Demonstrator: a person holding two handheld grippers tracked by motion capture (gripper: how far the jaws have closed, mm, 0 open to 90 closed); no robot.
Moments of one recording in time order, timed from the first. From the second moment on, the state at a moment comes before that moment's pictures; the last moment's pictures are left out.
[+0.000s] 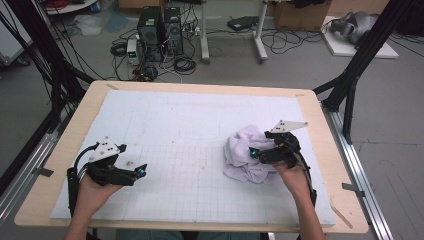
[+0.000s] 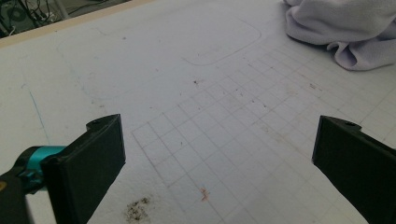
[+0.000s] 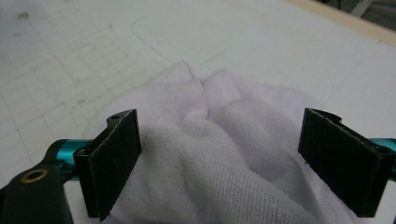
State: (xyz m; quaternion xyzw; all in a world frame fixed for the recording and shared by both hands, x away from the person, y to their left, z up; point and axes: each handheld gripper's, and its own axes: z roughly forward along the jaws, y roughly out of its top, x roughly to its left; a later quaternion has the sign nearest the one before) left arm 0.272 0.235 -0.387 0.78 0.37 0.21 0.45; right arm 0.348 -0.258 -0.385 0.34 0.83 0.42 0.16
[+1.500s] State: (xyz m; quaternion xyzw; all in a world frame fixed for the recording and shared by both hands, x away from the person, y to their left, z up) left arm 0.272 0.241 -0.372 0.78 0.37 0.22 0.46; right arm 0.330 -0.140 -0.309 0.22 0.84 0.49 0.06
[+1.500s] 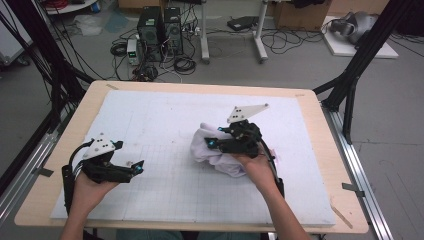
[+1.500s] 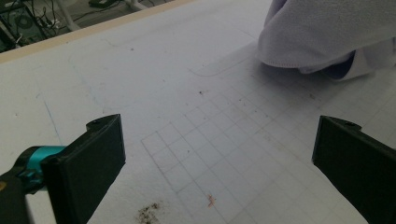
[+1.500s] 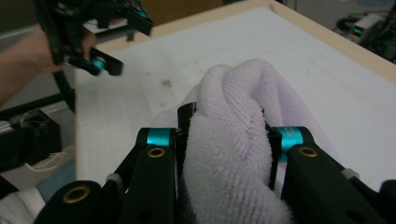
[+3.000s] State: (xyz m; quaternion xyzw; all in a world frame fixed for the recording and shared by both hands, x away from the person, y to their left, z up) left arm 0.294 0.170 -0.394 0.81 0.31 0.16 0.46; right arm 0.324 -0.172 -0.418 0.26 0.88 0.39 0.00
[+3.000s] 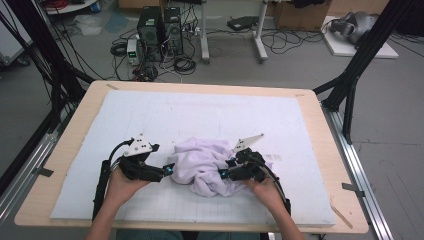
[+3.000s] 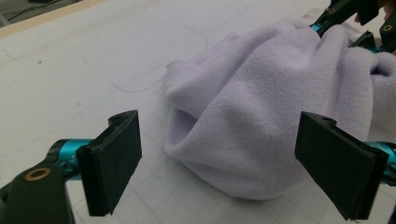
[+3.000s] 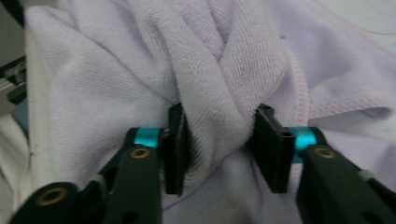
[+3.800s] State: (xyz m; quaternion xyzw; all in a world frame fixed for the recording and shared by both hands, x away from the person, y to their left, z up) left arm 0.298 0.138 -0.432 0.87 0.25 0.11 0.40; right arm 0.310 -0.170 -0.398 0.23 0.87 0.44 -0.01
